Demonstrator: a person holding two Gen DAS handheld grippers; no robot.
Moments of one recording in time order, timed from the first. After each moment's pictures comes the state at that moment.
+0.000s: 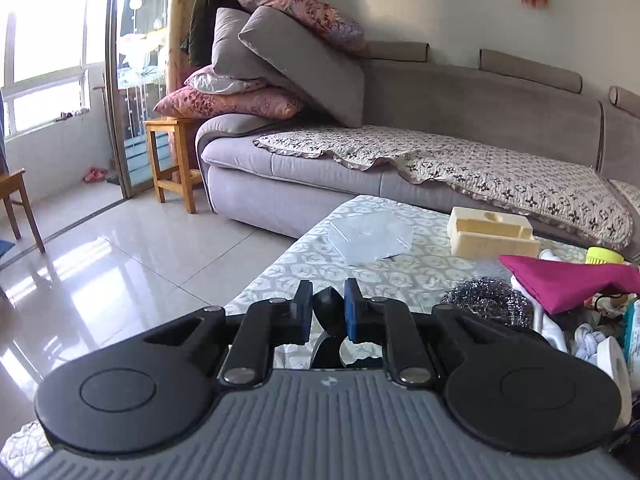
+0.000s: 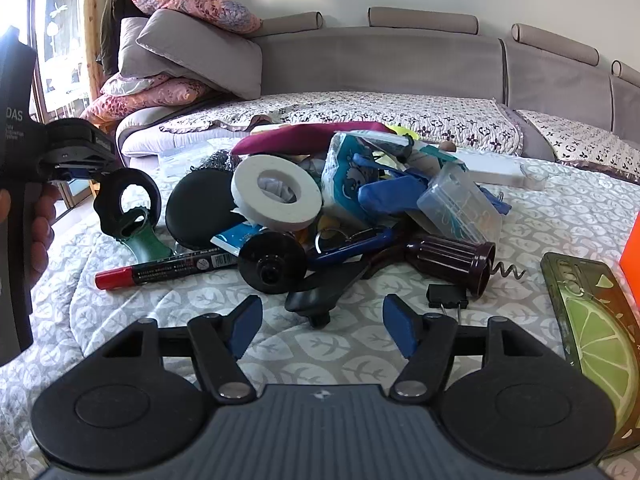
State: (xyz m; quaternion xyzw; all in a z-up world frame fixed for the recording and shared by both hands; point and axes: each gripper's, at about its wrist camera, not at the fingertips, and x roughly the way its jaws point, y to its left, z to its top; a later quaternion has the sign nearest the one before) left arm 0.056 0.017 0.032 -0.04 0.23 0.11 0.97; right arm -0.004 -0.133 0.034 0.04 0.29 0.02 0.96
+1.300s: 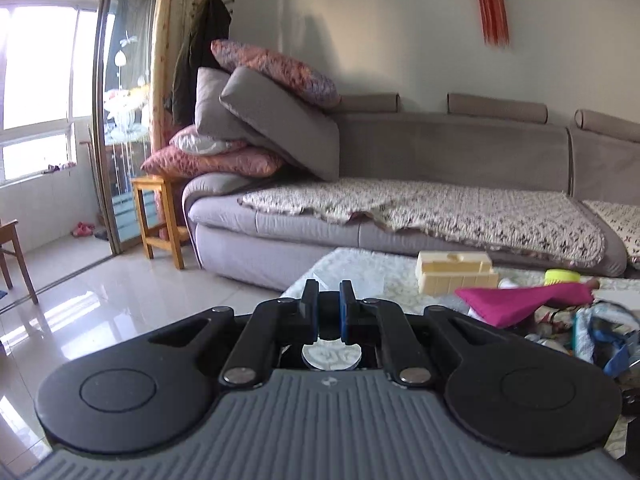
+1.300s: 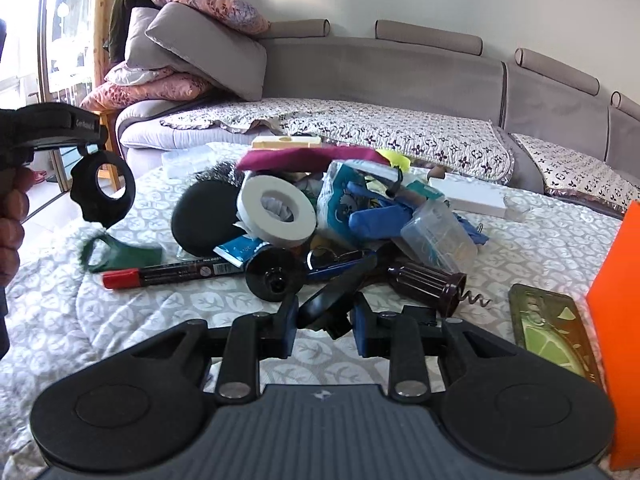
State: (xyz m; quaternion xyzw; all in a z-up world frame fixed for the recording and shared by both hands) left arm 0.025 -0.012 0.053 0.00 0.15 0.09 0.99; right arm -0.019 -0.134 0.061 -0.01 0.28 0.02 0.96
